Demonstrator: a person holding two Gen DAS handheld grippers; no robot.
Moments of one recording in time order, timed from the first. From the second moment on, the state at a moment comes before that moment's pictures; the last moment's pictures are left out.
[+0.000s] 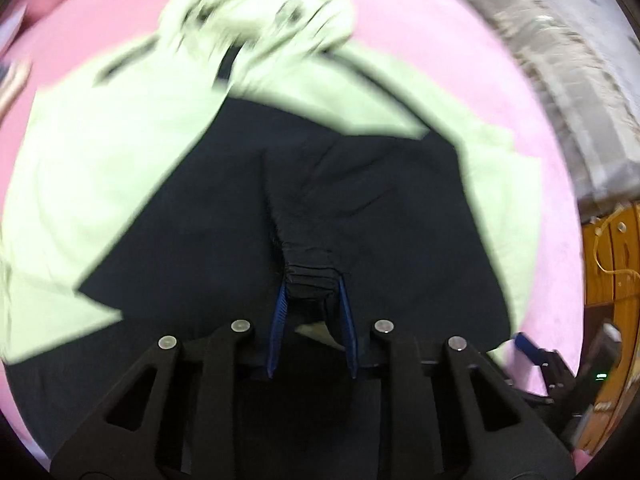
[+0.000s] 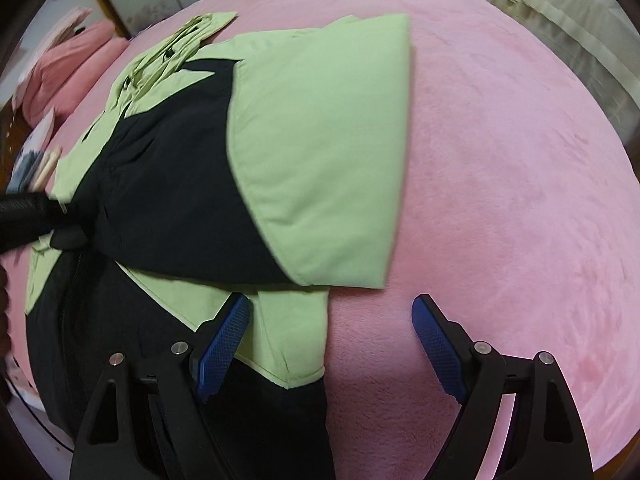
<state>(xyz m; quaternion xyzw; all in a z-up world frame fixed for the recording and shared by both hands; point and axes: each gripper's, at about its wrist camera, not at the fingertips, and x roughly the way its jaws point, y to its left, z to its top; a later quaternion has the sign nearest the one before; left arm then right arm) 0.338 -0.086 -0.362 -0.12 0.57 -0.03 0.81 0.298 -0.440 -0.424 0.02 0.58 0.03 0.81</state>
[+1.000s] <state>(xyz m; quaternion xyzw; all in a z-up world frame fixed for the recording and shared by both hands) 0.338 0.059 -0.343 -0.14 0.52 0.17 0.83 0.324 -0.462 -0.419 -0.07 0.52 0.09 0.85</state>
